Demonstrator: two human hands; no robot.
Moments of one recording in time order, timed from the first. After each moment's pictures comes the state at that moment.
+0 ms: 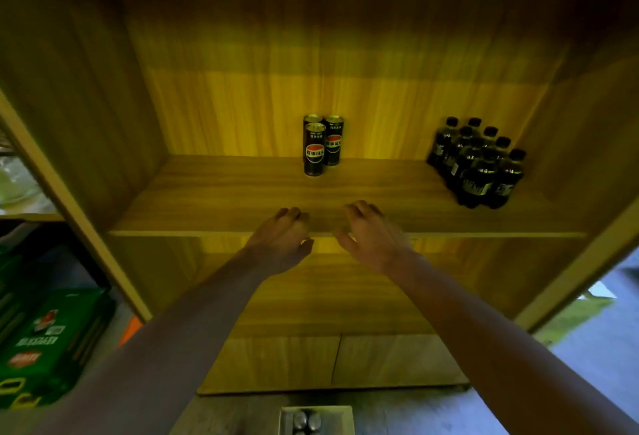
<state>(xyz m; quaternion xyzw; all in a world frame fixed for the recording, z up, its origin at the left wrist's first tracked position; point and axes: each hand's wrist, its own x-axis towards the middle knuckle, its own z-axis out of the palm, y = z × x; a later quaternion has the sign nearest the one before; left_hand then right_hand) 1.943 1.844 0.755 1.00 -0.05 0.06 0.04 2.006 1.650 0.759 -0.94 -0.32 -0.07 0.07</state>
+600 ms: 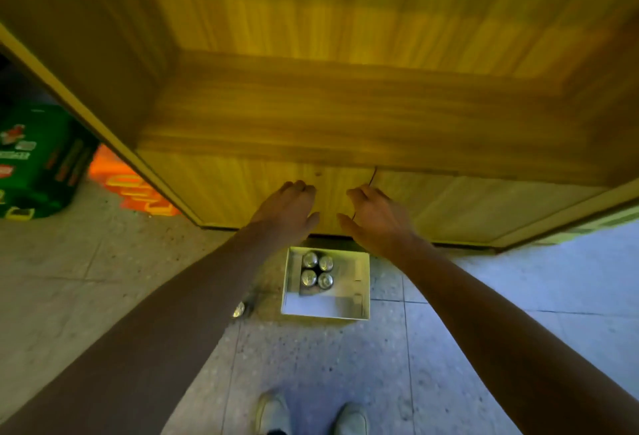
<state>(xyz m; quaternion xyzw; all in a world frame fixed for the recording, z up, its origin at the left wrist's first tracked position) 1.879 1.822 0.313 0.98 0.04 -0.12 0.14 1.941 1.641 0.305 -0.93 -0.33 0.10 0.07</state>
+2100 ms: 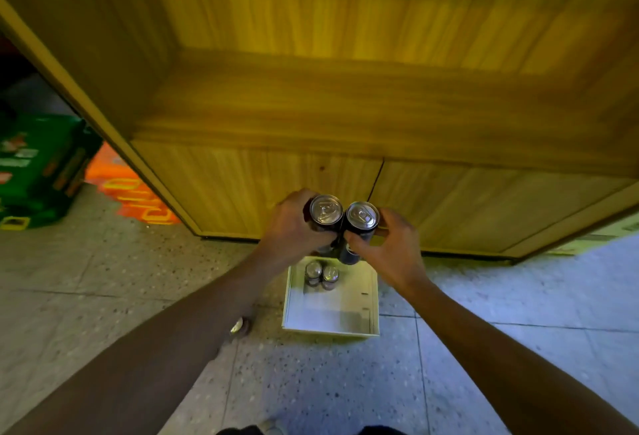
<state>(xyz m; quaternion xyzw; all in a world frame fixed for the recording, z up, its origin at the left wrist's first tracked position) 1.841 1.803 0.230 0.86 0.15 0.05 0.48 1.897 1.607 0.198 -0.88 -0.18 0.05 0.45</state>
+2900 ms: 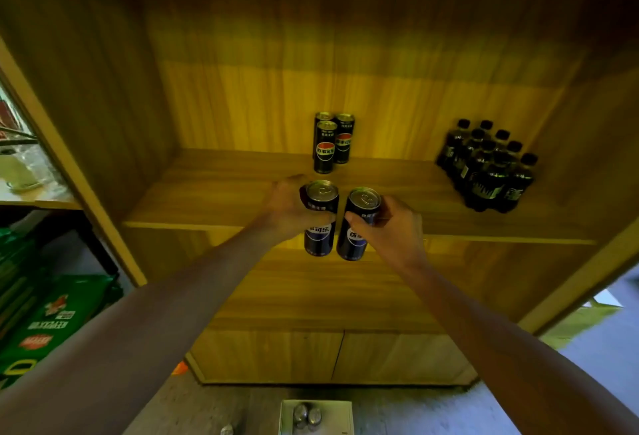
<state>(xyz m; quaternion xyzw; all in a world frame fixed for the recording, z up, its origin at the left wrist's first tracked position) 1.939 1.843 0.807 0.88 0.05 0.15 0.45 1.993 1.642 0.761 -0.86 -0.19 -0.13 0.46</state>
